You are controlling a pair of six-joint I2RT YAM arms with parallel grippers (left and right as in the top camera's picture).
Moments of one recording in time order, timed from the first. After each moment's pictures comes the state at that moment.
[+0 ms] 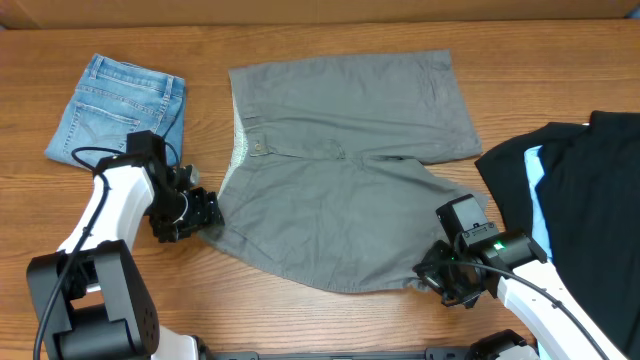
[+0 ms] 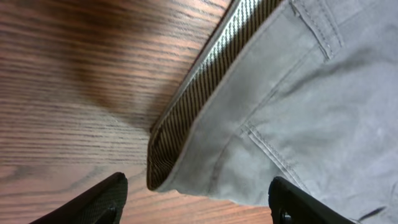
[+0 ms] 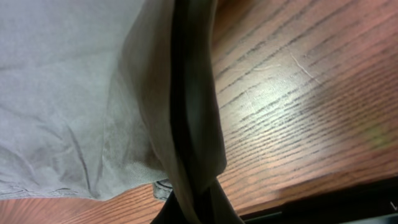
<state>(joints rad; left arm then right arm) 0.19 1.69 1.03 -0.98 0.23 -0.05 0.36 1.11 0.67 -1.06 -0.20 1.01</state>
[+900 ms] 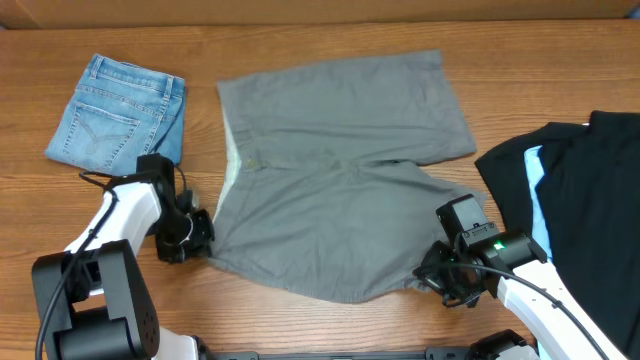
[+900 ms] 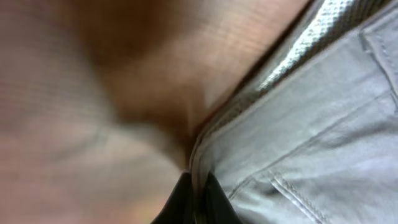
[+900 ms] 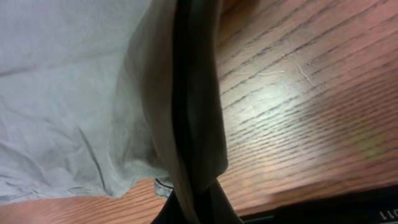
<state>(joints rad) 0.19 1.68 0.90 -0.98 0.16 -0.16 0.36 1.11 0.67 -1.07 -0.20 0.93</state>
